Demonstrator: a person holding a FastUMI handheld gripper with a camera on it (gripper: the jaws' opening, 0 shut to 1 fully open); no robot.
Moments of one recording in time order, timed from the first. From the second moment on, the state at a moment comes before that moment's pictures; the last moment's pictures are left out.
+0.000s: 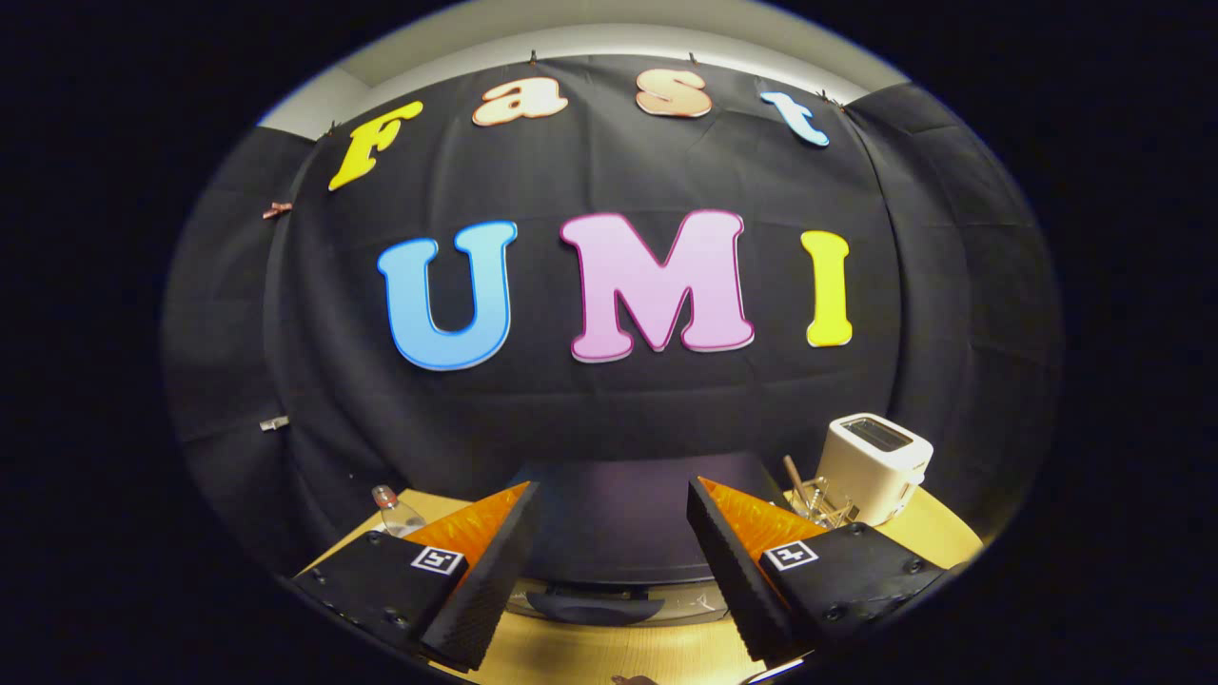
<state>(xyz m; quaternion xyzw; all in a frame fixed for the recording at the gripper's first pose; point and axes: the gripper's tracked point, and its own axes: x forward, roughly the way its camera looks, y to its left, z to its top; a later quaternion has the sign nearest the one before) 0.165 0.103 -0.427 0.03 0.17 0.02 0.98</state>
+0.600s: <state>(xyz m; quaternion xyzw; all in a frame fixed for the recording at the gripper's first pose) 0.148 0.101 -0.537 0.02 0.27 -0.01 0.96</state>
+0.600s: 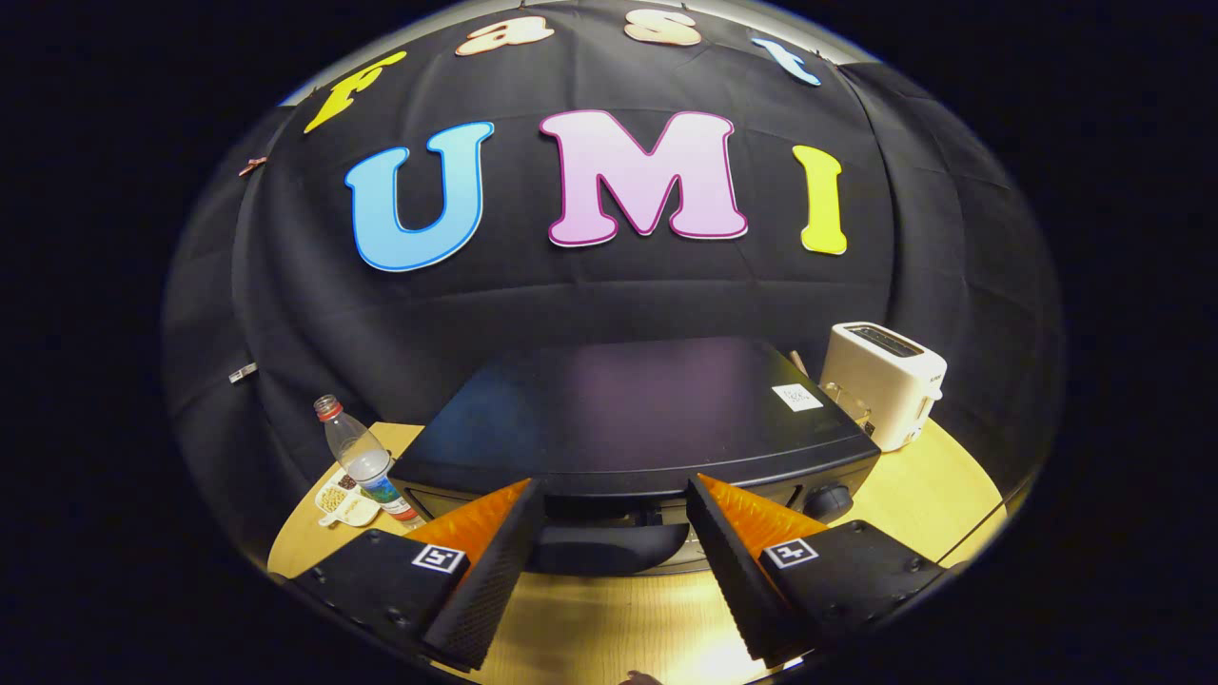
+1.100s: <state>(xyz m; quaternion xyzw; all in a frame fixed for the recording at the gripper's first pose) 0.128 0.099 -0.547 0.05 0.30 -0.01 0.95</state>
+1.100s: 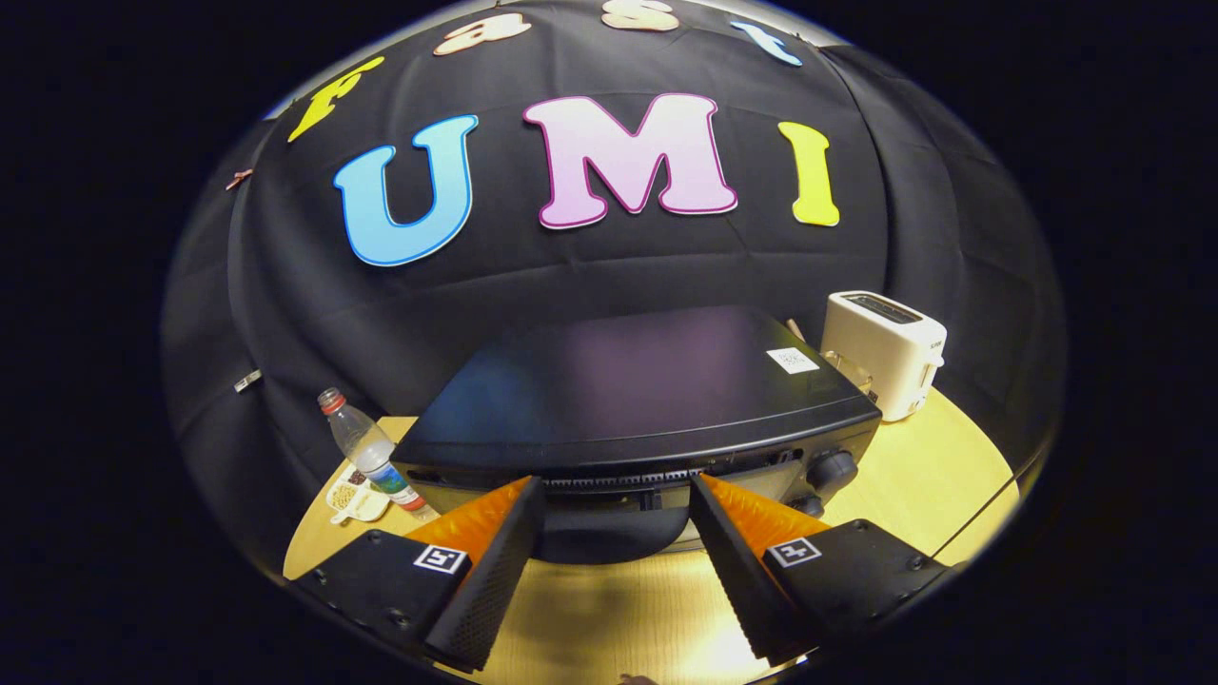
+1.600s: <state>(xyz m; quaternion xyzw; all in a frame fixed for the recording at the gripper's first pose) 0.059 0.096 -0.565 0.01 0.37 0.00 0.93</state>
